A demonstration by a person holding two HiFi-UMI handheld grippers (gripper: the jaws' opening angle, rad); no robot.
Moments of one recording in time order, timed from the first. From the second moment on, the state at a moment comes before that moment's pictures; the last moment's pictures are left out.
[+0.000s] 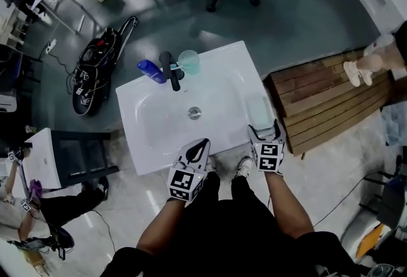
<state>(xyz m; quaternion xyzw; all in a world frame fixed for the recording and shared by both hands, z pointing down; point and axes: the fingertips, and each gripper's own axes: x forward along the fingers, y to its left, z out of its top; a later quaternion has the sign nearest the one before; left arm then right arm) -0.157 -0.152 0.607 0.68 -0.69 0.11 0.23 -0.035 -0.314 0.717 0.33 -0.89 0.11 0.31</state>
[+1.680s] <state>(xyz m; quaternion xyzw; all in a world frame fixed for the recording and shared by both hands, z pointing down) -0.148 -0.179 0.580 0.69 -0.68 0.10 0.21 -0.049 -0.329 0.557 0.31 -0.94 0.05 0.14</state>
